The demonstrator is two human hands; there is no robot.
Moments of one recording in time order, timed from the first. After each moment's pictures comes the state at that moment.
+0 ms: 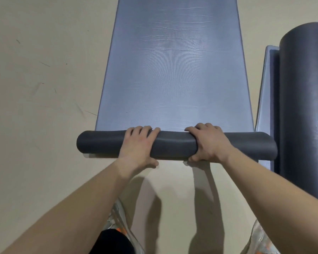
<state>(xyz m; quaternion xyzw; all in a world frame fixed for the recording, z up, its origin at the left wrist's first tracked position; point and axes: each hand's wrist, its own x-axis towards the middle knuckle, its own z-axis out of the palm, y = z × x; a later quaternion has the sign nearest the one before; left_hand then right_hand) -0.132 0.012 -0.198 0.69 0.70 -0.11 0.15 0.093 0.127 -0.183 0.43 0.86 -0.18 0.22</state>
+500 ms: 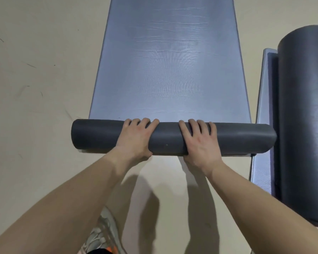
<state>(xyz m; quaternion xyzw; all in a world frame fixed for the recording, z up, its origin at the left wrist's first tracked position) -0.146 0.067 -0.221 0.71 0.69 -0.10 0.11 0.081 0.118 -0.220 0.44 0.89 0.01 0.11</state>
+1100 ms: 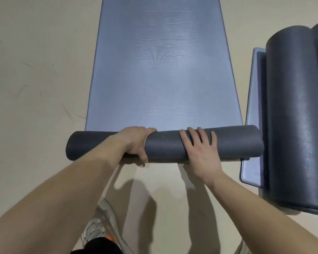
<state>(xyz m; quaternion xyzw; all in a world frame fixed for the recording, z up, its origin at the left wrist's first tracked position) -0.144 0.075 -0.180 0.65 0.63 -0.18 0.38 0.111 0.076 -0.209 0.46 0.88 -0.04 0.10</state>
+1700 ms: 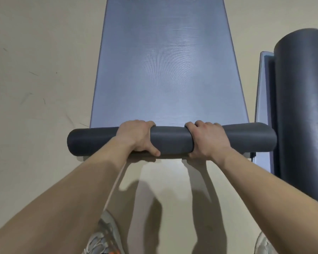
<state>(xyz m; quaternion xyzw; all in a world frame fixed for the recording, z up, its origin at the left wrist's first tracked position) -0.150 0.105 -0.176 0.62 0.71 -0.16 0.29 0.085 0.159 -0.189 0.44 0.88 -0.06 0.18</state>
